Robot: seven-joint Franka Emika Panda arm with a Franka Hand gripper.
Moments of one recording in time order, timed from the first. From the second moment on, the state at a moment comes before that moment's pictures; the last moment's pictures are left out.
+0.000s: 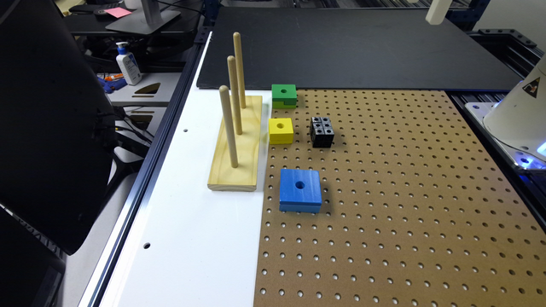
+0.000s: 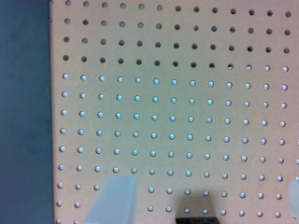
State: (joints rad) arm -0.01 -0.71 0.00 -2.74 0.00 2.03 0.79
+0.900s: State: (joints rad) arm 0.01 -0.70 0.06 -2.74 0.04 2.08 0.81
